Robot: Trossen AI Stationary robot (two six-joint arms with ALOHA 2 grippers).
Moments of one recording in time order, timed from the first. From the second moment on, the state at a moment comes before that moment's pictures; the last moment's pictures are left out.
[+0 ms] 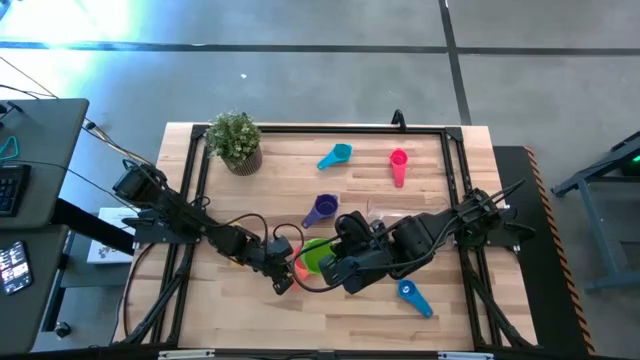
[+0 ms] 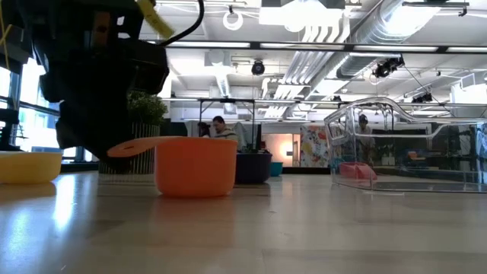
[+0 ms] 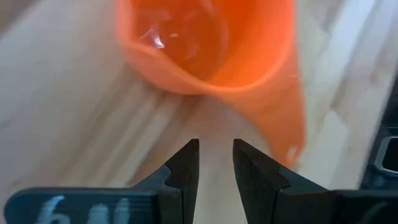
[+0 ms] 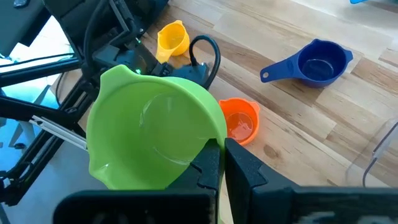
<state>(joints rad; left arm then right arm) -0.46 1.64 0.77 -0.07 -0.09 -1.10 0.49 2.01 2.35 -1.40 0.50 1.33</state>
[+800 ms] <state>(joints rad) -0.46 1.64 0.77 0.02 0.01 -1.06 0.49 2.01 2.35 -1.41 0.50 1.36</state>
